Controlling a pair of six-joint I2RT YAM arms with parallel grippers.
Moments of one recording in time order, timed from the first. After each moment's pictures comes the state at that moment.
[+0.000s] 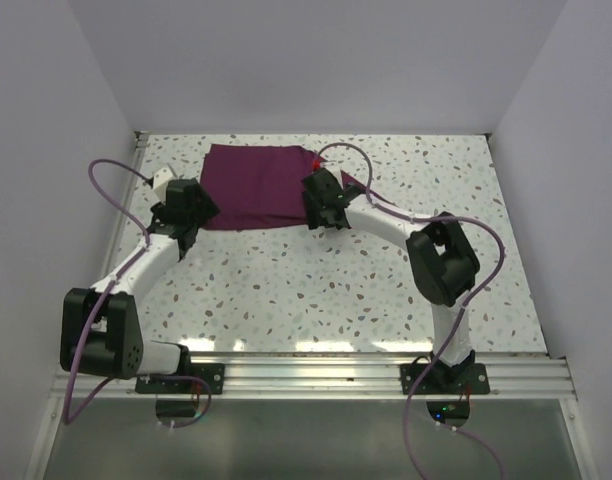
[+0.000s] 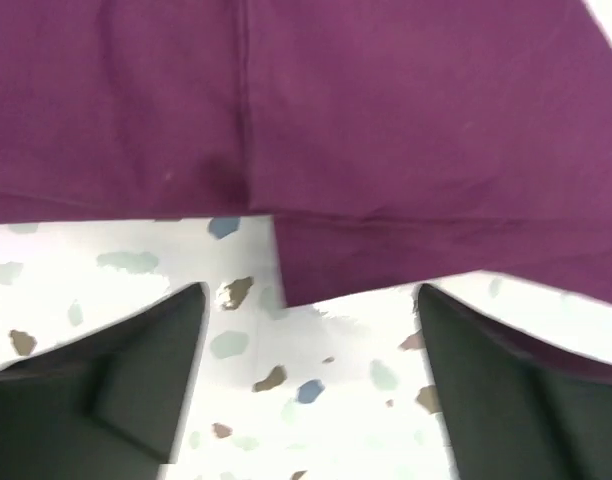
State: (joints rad) left arm -0.12 1.36 0.83 -0.12 -0.36 -0.64; right arm 0.65 2.00 1.51 -0.47 0.44 0.39
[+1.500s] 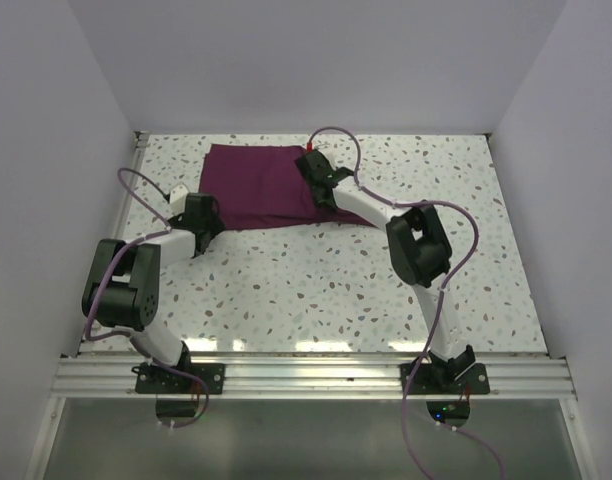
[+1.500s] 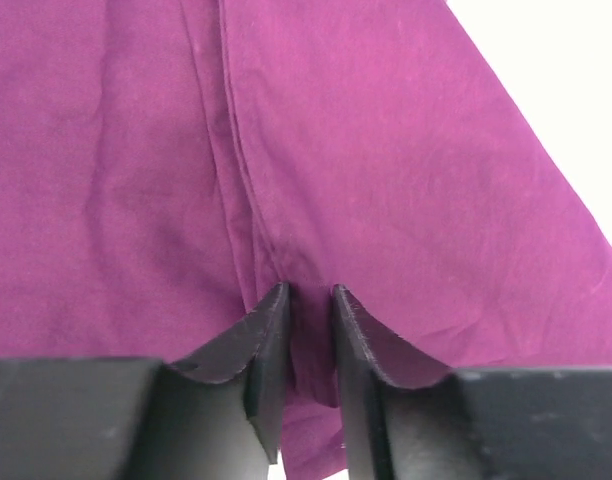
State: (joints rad) left arm -0.13 1.66 0.78 0.06 -0.43 -0.64; right arm 0.62 2.26 1.86 -0.57 0.50 0.32
